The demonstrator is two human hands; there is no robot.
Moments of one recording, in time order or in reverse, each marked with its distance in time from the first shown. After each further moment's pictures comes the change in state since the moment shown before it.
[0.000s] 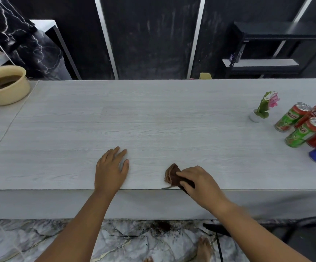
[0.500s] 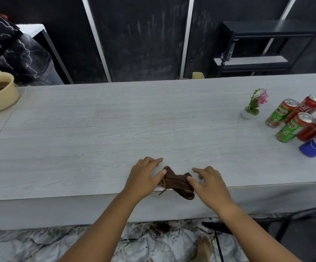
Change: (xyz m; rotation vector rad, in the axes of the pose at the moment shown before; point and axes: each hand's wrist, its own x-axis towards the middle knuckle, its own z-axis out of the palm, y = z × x) left_hand -0.007 0.117 0.014 -0.281 -0.399 0.166; right_hand -0.020 0.011 -0.020 0.049 0.084 0.463
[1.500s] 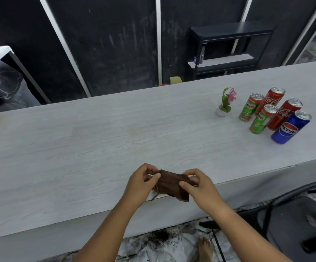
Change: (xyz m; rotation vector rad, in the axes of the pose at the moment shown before) left_hand 0.013 0.043 0.008 -0.622 -0.029 -0.150; right_hand -0.016 0.006 -0.014 0.735 -0.044 0.163
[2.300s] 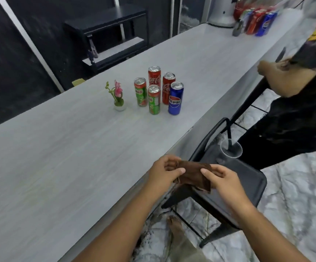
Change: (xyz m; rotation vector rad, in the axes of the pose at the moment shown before) left_hand 0.005 0.086 0.296 0.026 -0.682 0.037; right_hand -0.137 0.091 -0.215 0.338 0.767 0.114
